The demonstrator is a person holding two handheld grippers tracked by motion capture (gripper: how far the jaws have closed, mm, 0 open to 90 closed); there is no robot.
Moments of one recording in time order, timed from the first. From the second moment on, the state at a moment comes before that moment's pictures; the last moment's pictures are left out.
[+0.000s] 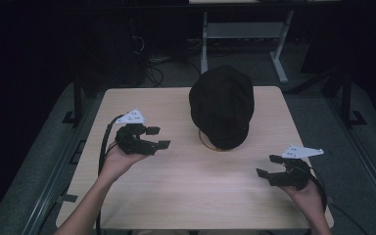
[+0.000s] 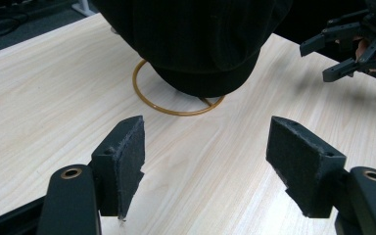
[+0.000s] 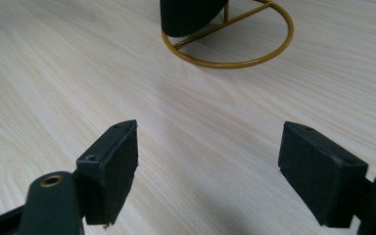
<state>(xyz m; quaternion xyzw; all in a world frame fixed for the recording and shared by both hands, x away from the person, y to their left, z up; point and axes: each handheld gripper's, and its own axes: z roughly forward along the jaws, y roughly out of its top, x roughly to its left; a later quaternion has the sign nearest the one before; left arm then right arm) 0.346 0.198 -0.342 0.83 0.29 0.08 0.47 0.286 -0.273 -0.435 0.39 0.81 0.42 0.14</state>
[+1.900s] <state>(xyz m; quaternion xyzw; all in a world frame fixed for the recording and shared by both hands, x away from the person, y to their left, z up) 0.312 0.246 -0.392 0.81 0.33 0.09 0.48 0.285 -0.270 -0.436 0.39 0.81 0.41 0.14</state>
